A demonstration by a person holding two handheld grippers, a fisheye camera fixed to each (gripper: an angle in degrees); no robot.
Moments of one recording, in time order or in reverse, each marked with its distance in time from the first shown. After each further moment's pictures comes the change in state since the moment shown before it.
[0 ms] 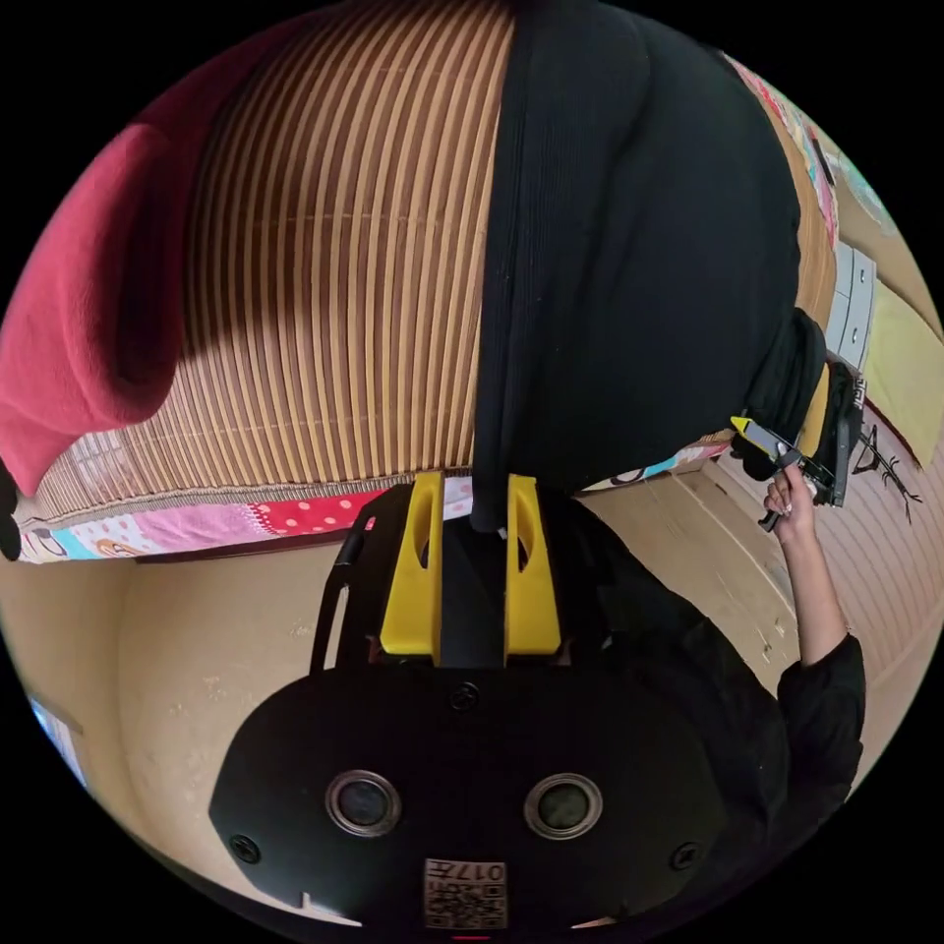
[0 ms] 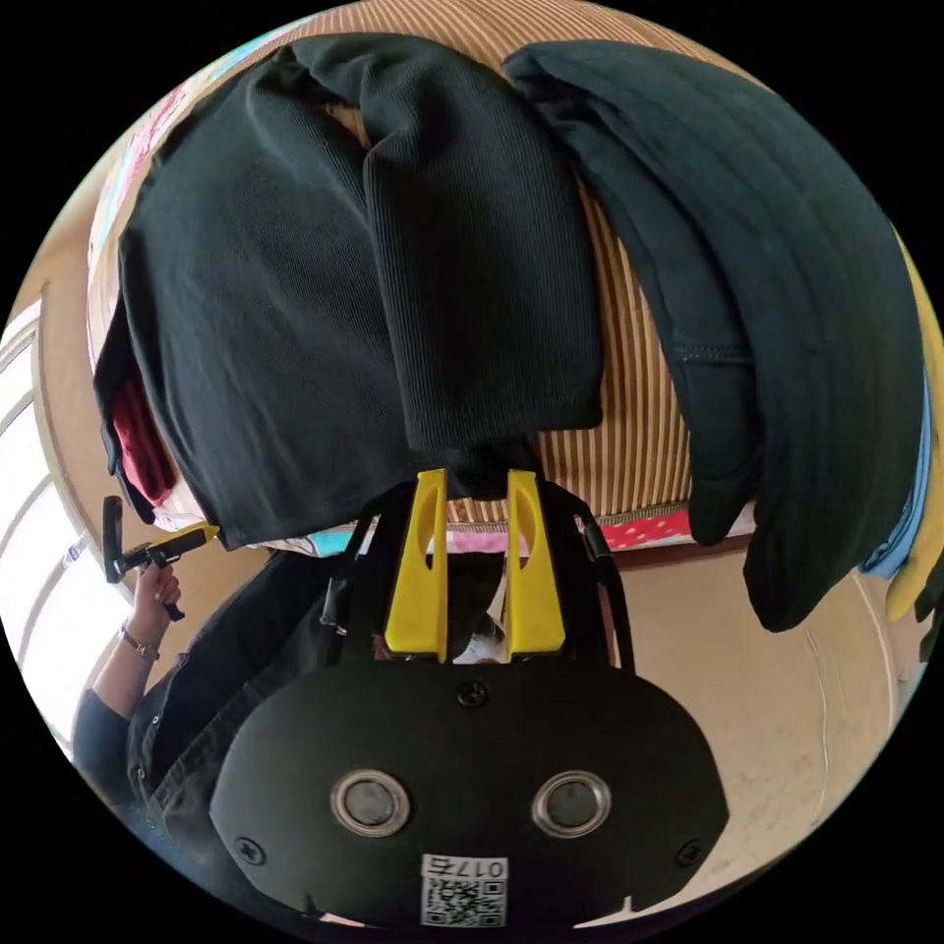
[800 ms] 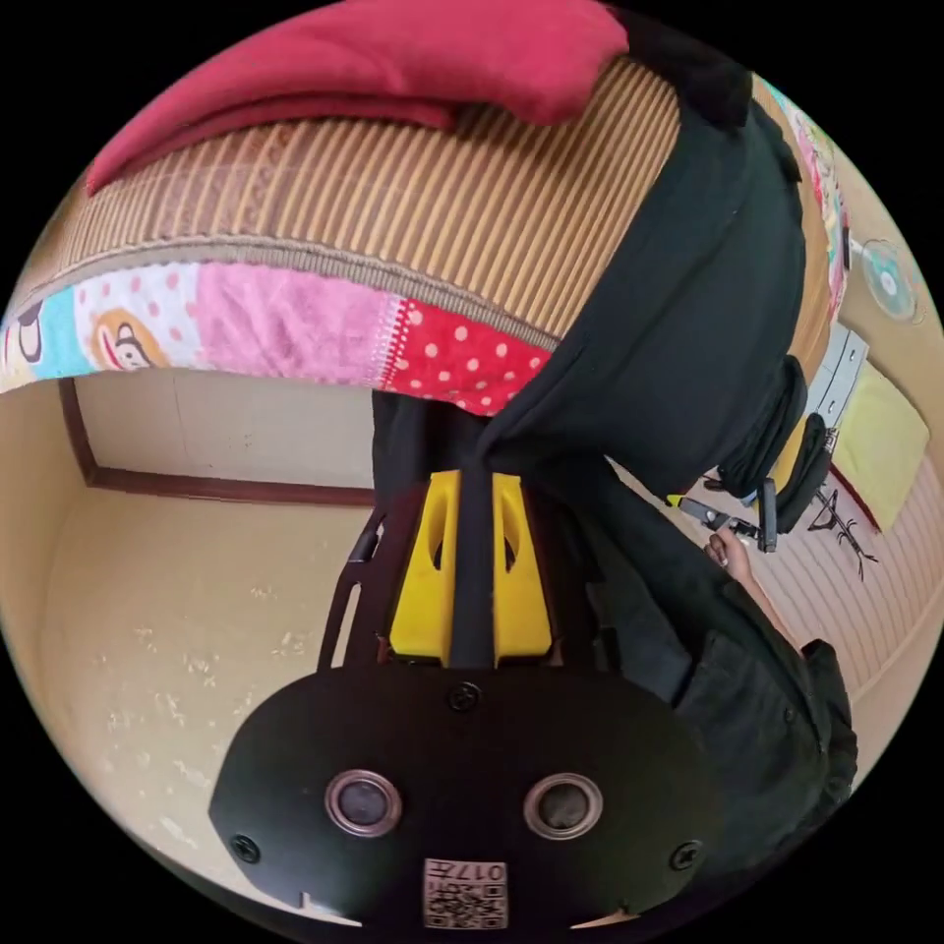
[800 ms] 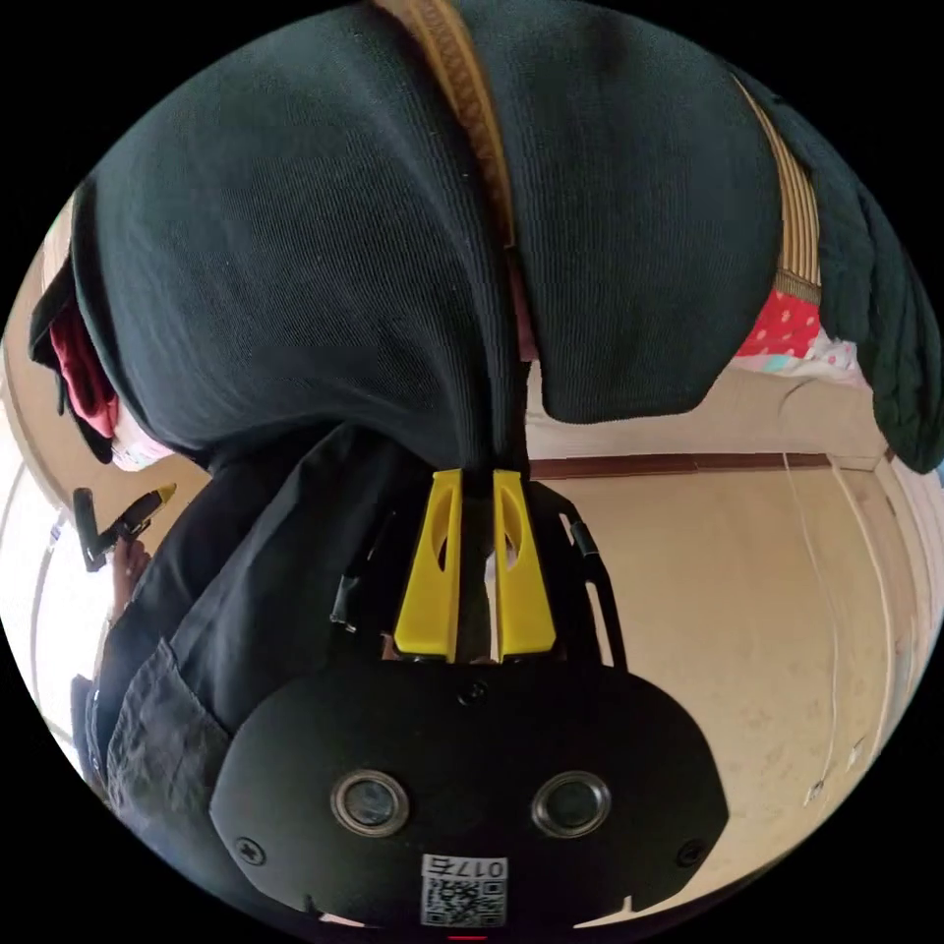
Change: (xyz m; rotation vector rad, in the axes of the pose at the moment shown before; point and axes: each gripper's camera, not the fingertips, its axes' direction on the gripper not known) left arm -0.104 0.122 -0.001 0.175 0.250 -0.189; right arm -0.003 0.116 0.060 -0.297 -0.079 0.076
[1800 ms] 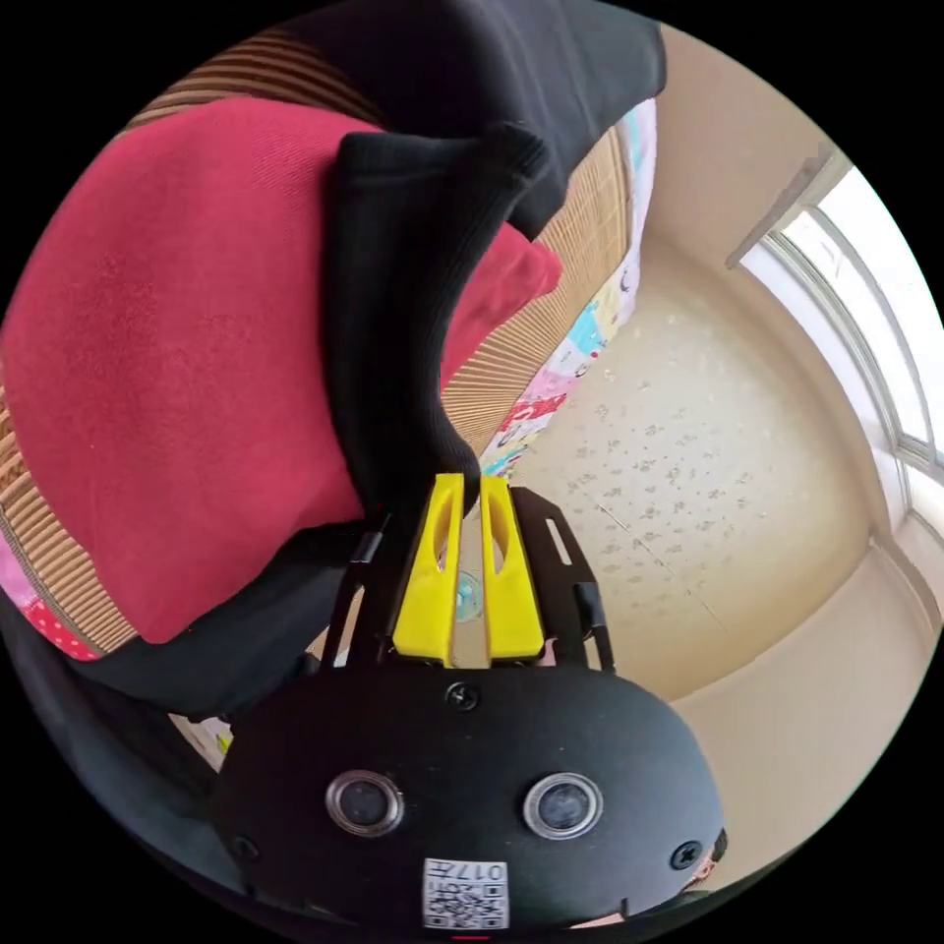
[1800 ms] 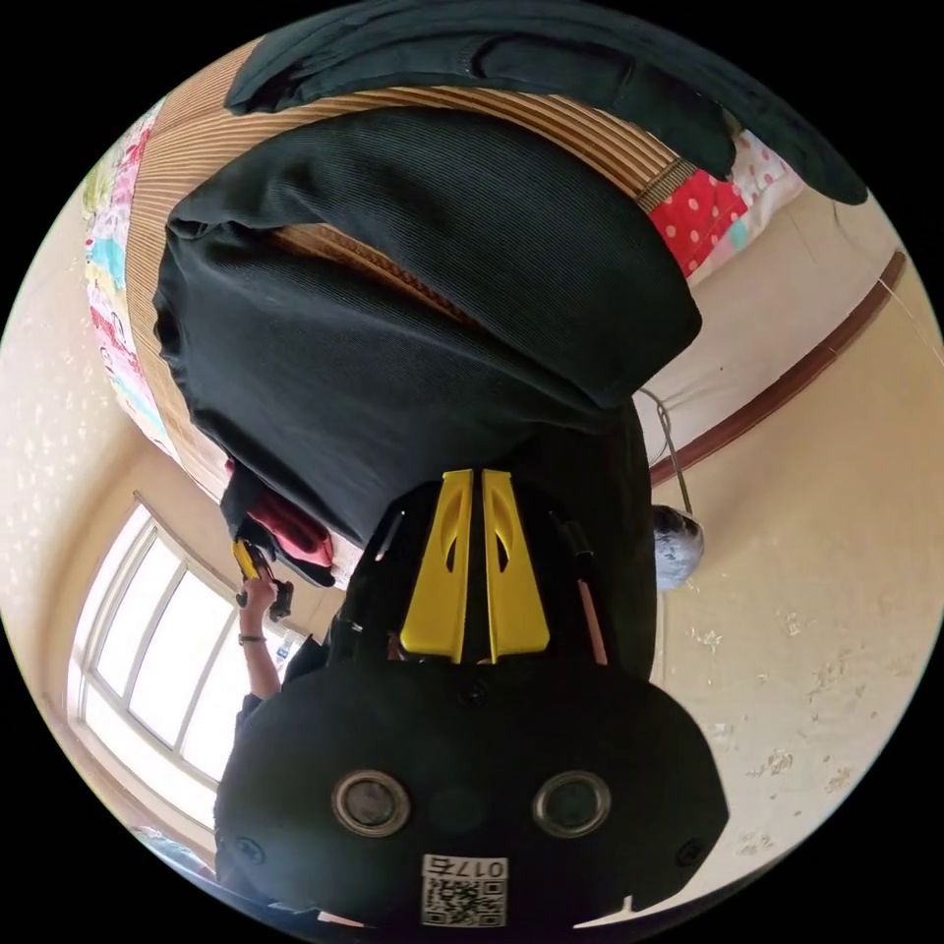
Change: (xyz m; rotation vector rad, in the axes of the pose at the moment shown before) left arm -0.094 -0.046 -0.031 0.669 1.348 -0.466; right arm 0.046 0.101 -0.044 0.180 -0.653 0.388
